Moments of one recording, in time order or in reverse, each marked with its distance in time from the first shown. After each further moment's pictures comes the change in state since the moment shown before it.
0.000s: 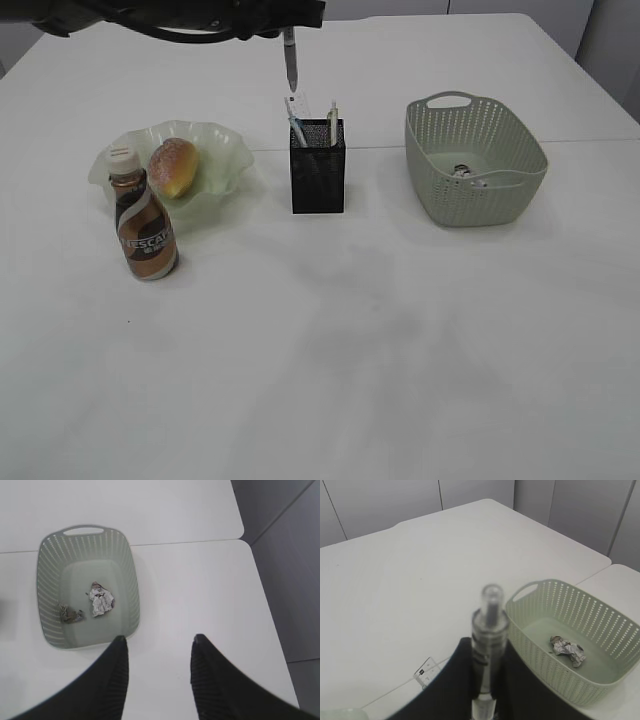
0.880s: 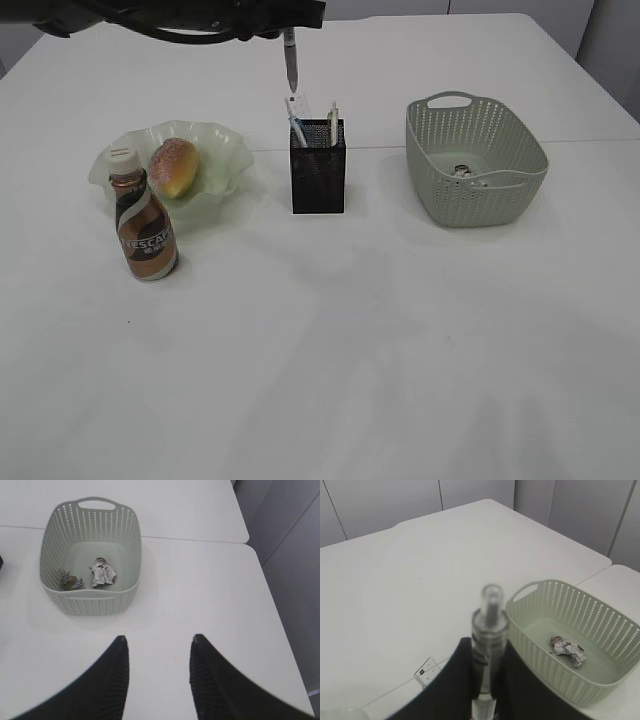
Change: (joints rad) left arm 0.000 0.000 -0.001 -0.002 0.000 0.000; right arm 0.000 -0.644 1.094 -0.187 -0.679 0.182
